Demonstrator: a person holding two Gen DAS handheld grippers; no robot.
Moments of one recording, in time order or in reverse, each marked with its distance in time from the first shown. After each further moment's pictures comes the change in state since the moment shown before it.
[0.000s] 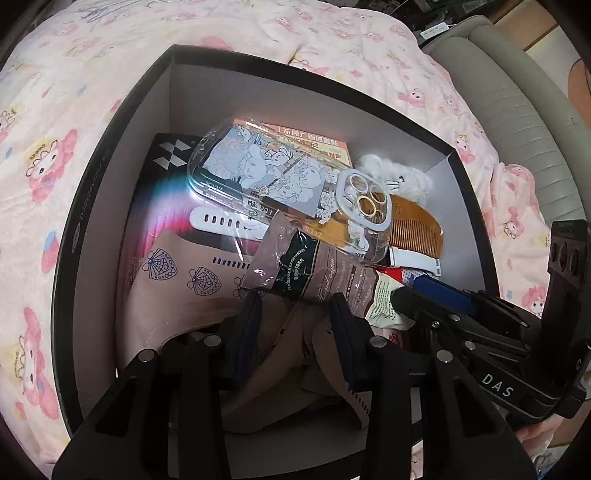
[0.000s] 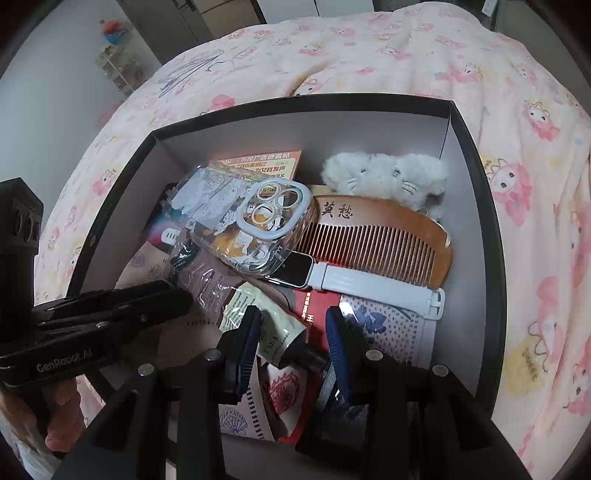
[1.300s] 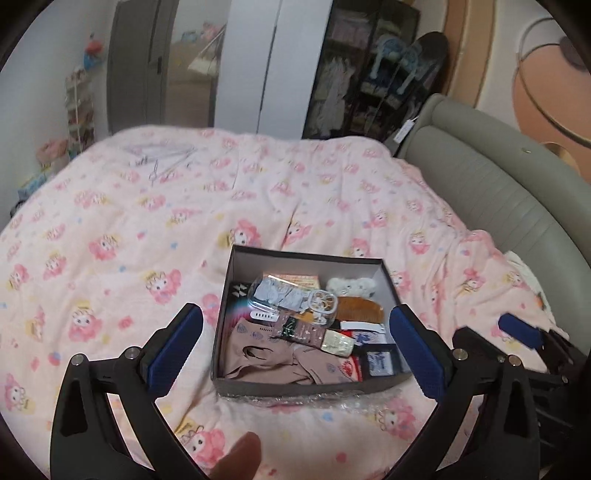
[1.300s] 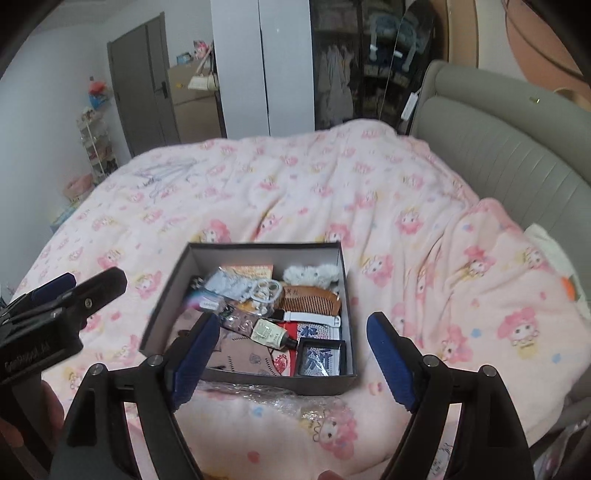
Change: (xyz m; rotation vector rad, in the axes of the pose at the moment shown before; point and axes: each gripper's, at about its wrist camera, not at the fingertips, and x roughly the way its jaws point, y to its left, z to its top) left arm -0.237 -0.074 -0.079 0.185 -0.534 0.142; right arm -0.225 0.090 -0.068 0.037 -0.437 -0.303
